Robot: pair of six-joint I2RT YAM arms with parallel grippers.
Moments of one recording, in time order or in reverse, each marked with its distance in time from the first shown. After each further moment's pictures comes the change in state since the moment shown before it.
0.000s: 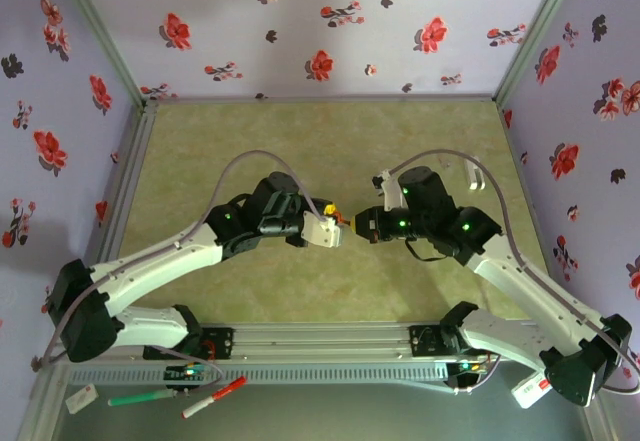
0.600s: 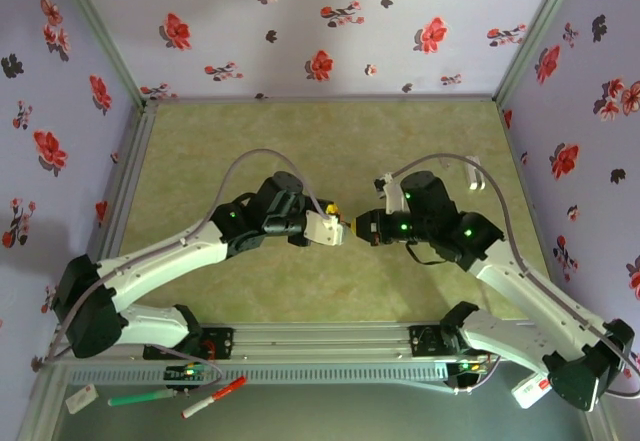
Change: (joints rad) left arm 0.000 0.034 0.008 0.000 -0.008 -0.026; right arm 0.007 -0.043 -0.034 0.031 -0.003 0.028
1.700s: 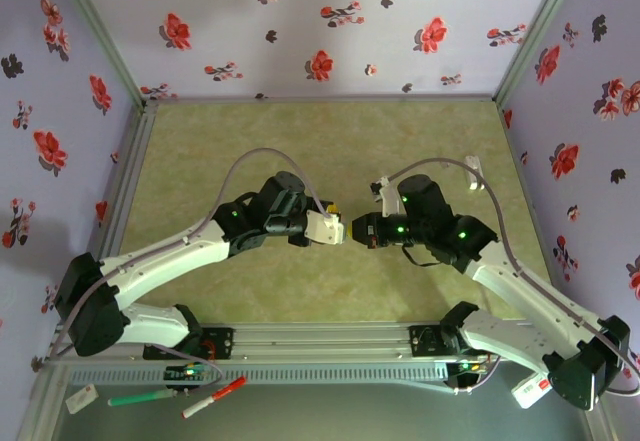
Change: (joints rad) left arm 0.000 0.011 0.006 -0.014 -0.007 -0.023; right arm 0.002 0.012 -0.062 0.082 -0.042 0.026
